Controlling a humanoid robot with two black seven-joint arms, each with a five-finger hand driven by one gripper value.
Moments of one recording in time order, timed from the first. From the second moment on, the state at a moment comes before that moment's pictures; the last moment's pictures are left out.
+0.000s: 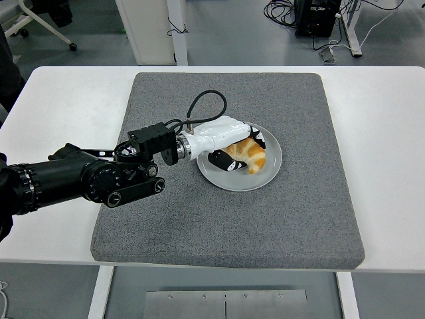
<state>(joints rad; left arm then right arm) -1.19 0.11 0.21 -0.89 1.20 0.34 -0.27 -0.12 0.00 0.01 0.15 -0.10 0.02 0.41</state>
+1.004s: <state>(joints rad) -1.18 0.11 0.21 -0.87 1.19 0.34 -0.28 -0.12 0.00 0.01 0.15 -0.10 0.02 0.41</state>
